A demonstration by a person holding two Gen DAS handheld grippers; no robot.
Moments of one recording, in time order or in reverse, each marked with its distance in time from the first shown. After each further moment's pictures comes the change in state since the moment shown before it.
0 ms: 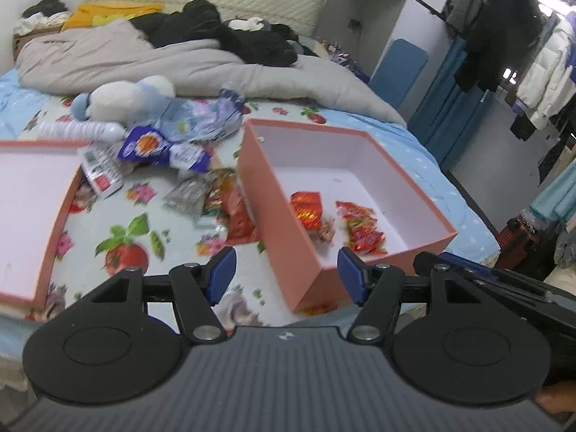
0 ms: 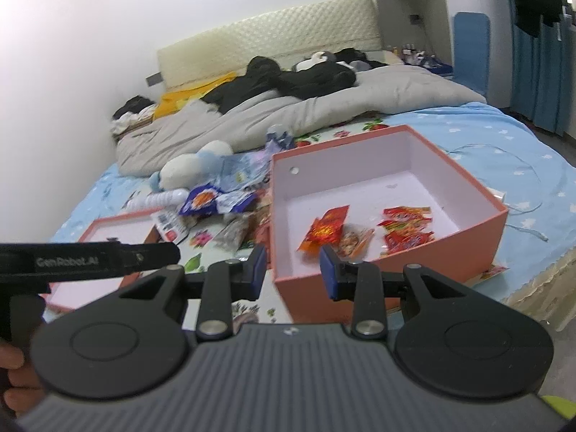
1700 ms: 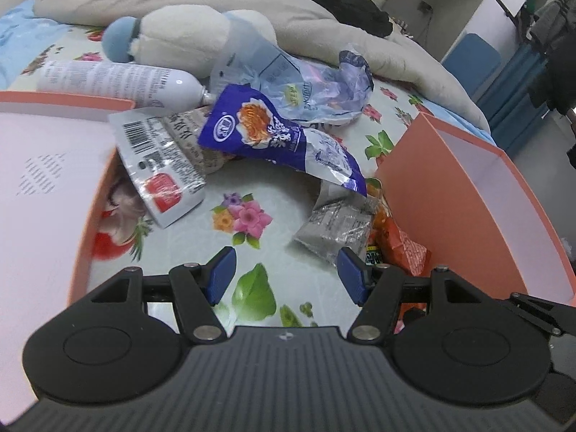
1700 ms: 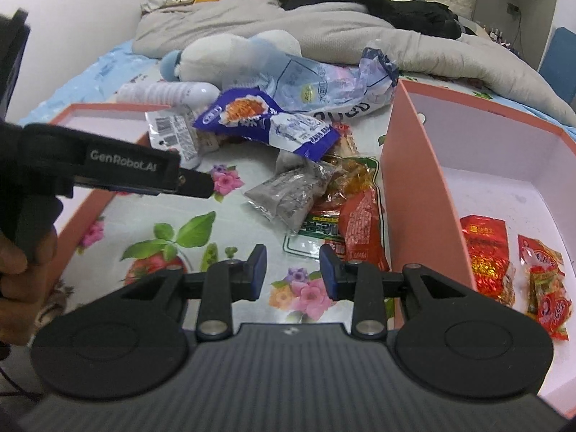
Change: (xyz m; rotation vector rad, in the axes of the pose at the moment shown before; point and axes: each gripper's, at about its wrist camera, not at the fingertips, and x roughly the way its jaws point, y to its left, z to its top) left arm 0.212 0.219 0.067 -0.133 0.120 0.050; right arm 0.250 0.111 -0.006 -0.322 0.260 -0.019
